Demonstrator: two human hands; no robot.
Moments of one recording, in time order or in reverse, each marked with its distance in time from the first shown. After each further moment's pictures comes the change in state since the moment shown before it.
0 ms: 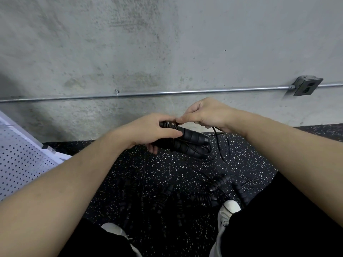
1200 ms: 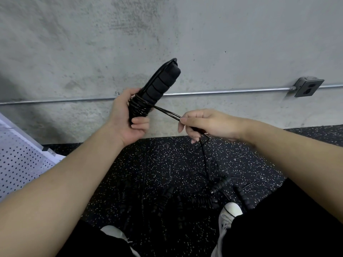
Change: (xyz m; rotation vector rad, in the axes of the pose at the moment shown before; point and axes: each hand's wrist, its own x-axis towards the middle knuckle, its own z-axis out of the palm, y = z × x) left_hand 0.008 -0.008 -0.029 -1.246 0.193 -0.070; right_hand -0.020 0.008 -0.002 0.016 -0.357 -0.242
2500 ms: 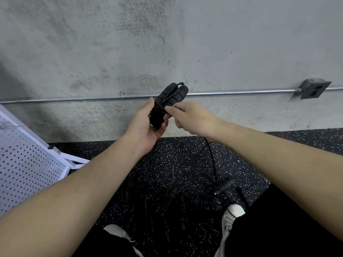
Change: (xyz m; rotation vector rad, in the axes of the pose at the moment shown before) left_hand 0.003 -0.036 0.013 0.043 0.279 0.142; right_hand 0.044 -0.029 0.036 -0.034 0.405 0.078
